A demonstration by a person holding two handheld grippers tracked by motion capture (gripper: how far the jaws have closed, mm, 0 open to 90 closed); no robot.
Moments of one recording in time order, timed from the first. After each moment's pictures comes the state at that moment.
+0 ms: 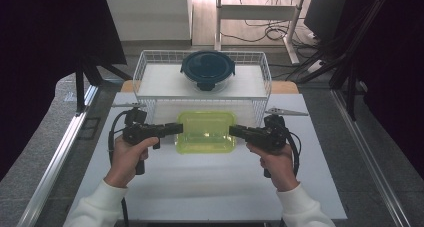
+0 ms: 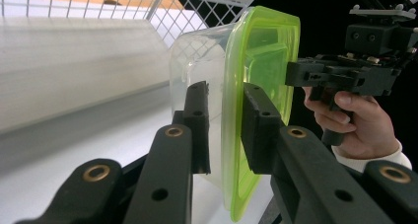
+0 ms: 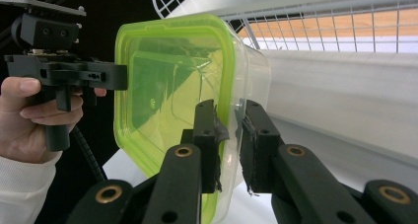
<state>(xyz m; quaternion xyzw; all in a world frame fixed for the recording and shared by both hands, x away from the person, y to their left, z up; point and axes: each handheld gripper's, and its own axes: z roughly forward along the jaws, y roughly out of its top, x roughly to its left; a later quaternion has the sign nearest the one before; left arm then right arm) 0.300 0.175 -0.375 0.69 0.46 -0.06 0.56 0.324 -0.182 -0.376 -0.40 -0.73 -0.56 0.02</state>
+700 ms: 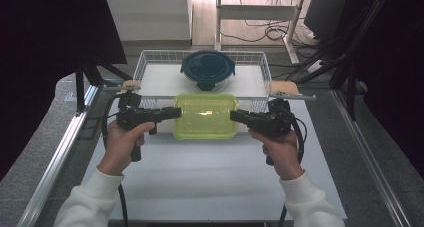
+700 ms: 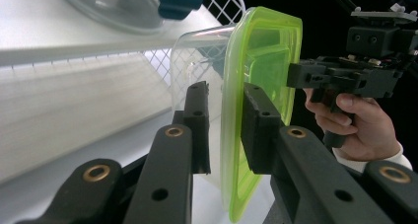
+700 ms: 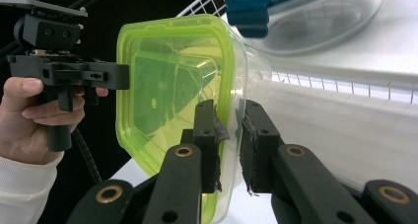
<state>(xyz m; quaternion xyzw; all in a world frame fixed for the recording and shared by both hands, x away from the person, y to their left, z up) 0.307 0.179 -0.328 0.69 0.44 -0.03 0.57 0.329 -0.179 -0.328 -0.38 -0.72 -0.57 -0.01</state>
